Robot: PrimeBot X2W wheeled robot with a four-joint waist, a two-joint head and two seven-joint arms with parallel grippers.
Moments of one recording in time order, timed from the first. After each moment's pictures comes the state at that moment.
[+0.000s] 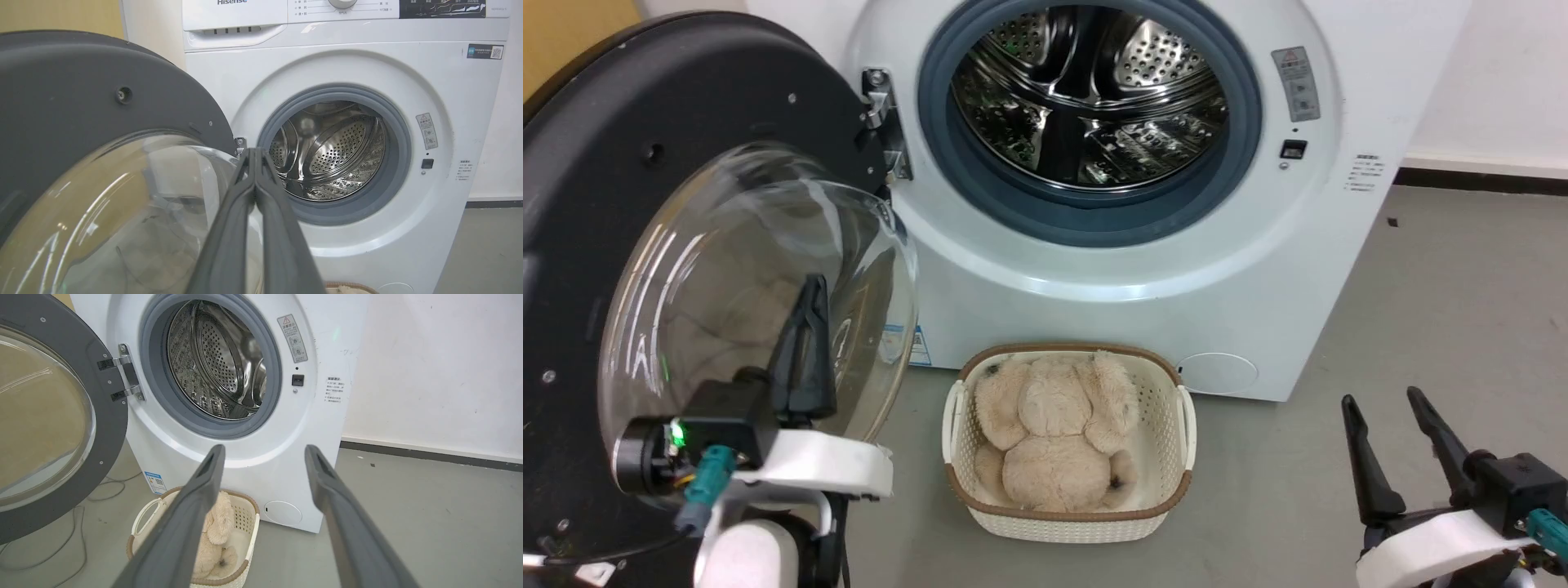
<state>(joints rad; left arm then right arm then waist) -0.14 0.05 -0.01 -0.12 -0.03 0.01 -0.08 0.01 -0.06 -0.07 0.00 0.08 0.13 -0.08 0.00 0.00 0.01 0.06</state>
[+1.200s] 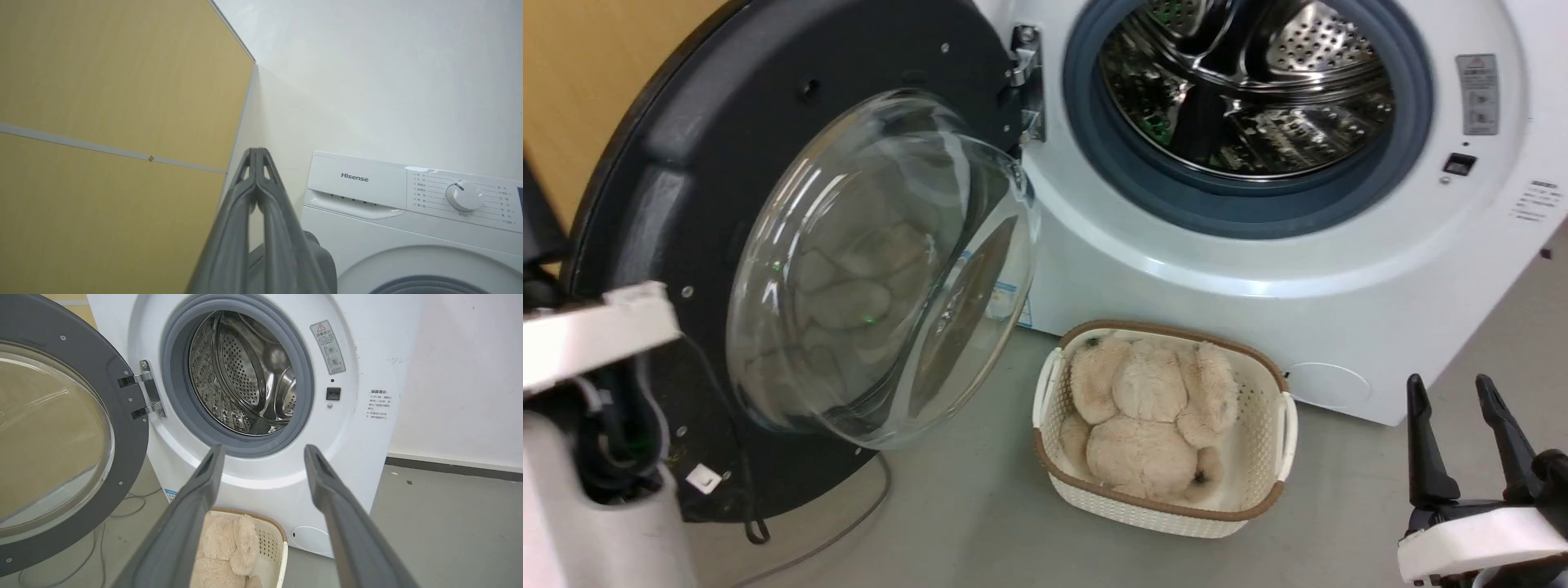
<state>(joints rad) -0.43 0.08 0.28 -0.22 -0.30 -0.07 -0.16 0.00 -0.06 -0.16 0.01 0.12 0.13 -0.15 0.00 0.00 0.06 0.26</state>
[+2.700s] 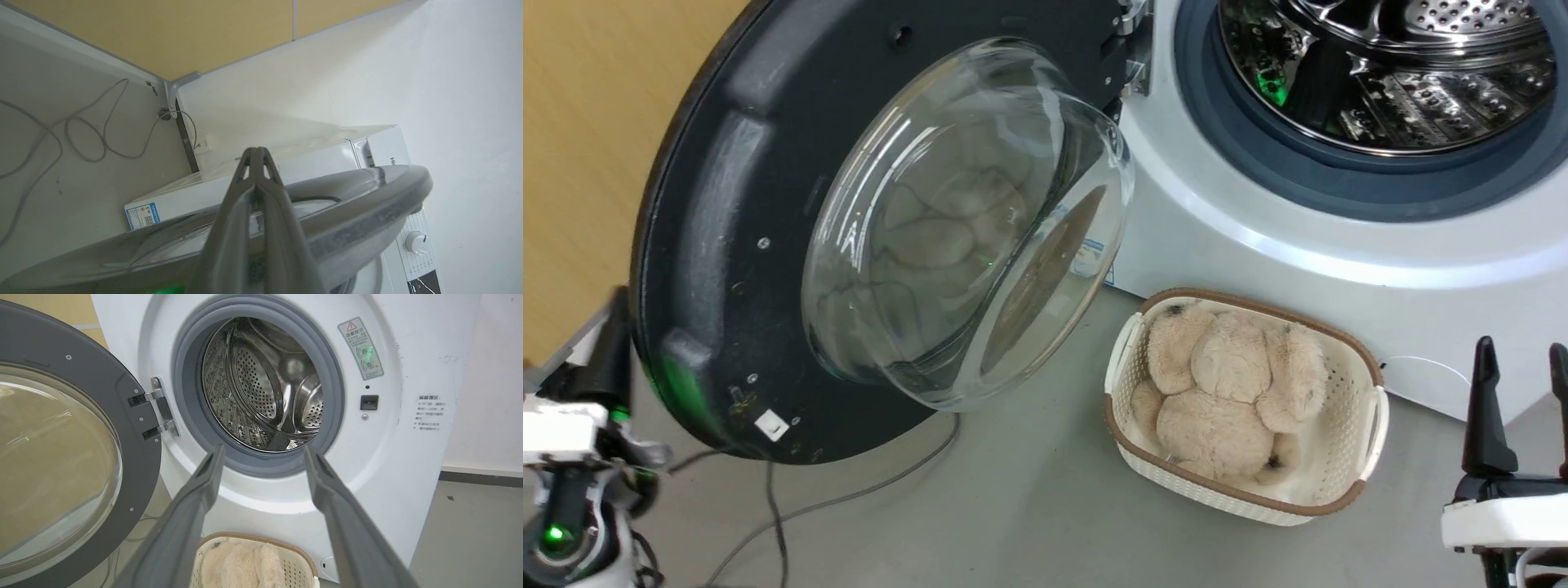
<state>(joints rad) -0.33 0.11 0.49 0.20 -1.32 -0.12 0.35 -0.05 -0.06 -0.24 0.02 0.15 0.13 -0.25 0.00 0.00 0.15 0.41</state>
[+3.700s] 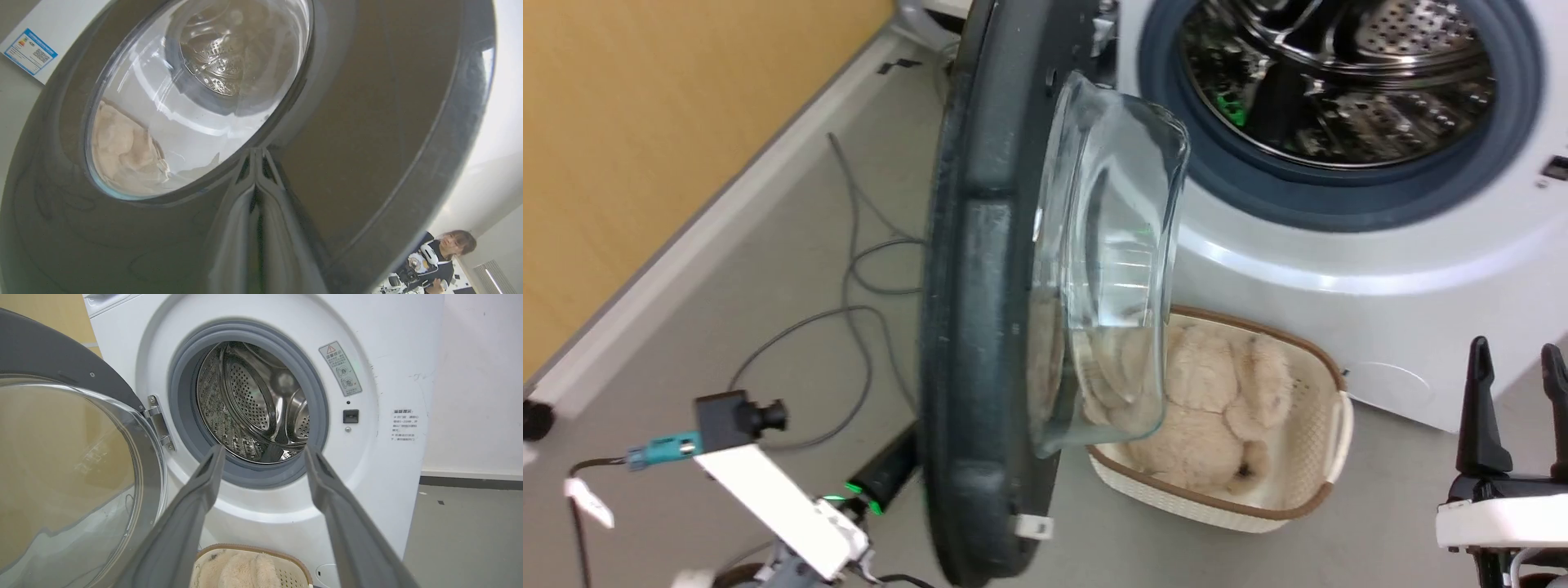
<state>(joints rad) -0.04 0.23 -0.13 -0.18 -1.44 -0.13 0.48 -0.05 -0.05 -0.23 0.03 0.18 0.13 -0.26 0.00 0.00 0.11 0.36</state>
